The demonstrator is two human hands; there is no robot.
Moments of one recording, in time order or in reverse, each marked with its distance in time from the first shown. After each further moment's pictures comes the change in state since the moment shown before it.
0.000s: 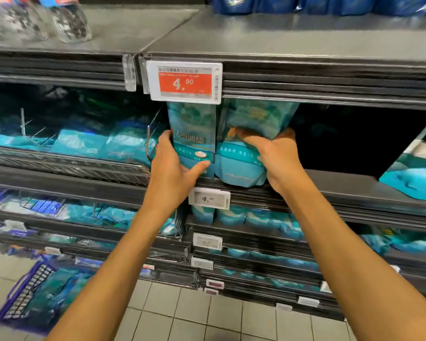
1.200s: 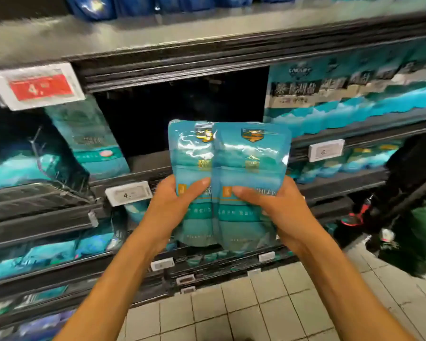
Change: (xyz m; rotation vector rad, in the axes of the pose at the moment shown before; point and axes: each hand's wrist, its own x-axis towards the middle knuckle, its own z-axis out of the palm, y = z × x) left_hand -0.109 0.078 0.068 -0.759 -0.673 -0.133; right_hand -0.187 0.002 -0.152 0.051 0.048 -0.079
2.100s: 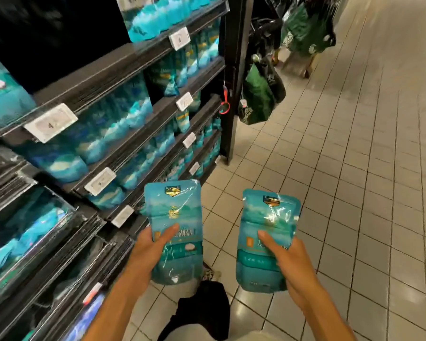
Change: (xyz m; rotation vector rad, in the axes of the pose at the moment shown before) left_hand -0.224 -0.168 -0.160 0.143 -0.569 -0.545; right_hand -0.422 0.160 0.211 0.159 1.080 0.331
